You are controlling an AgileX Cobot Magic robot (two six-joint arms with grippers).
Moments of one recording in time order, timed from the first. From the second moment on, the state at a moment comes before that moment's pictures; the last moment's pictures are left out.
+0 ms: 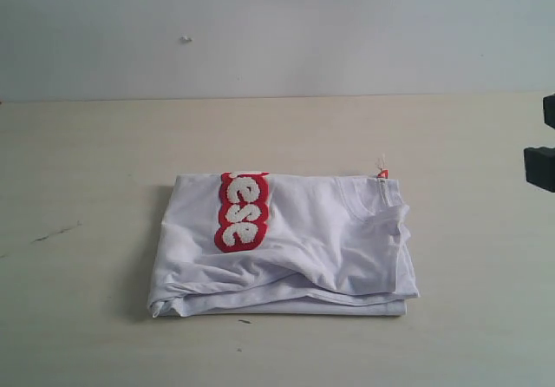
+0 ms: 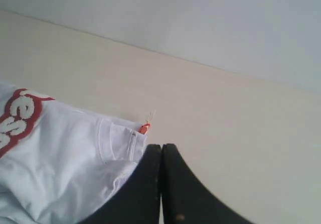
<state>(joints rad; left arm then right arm) -0.26 0.61 -0.44 -0.51 0.44 0.34 0.46 0.77 -0.58 -0.84 0.51 0.82</state>
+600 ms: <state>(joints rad) -0.26 0.29 -0.33 -0.51 0.44 0.34 0.46 0.55 -0.58 -0.72 0.61 0.68</state>
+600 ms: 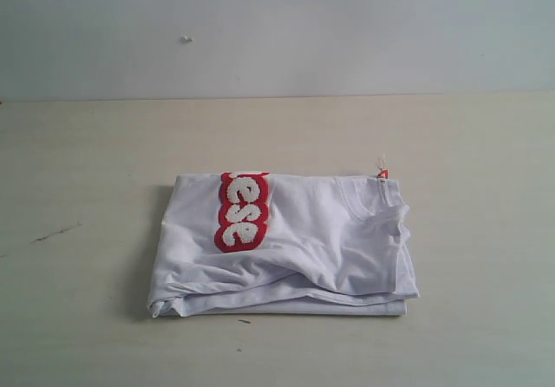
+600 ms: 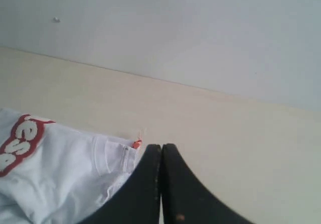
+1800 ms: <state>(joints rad) -0.25 0.15 -0.33 -0.48 0.55 0.34 0.46 0.16 -0.39 -0.57 0.67 0.60</state>
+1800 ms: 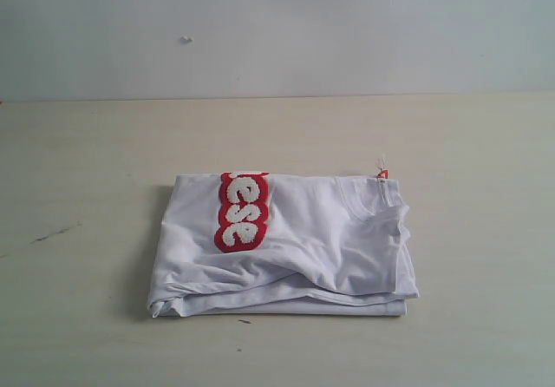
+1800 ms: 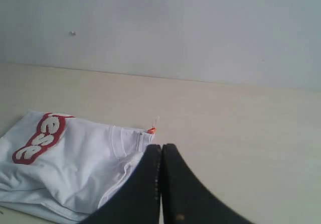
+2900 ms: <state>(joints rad) -0.04 0.01 0.00 -0.05 0.35 -0.02 0.46 0.16 -0.39 -0.57 0.67 0.60</state>
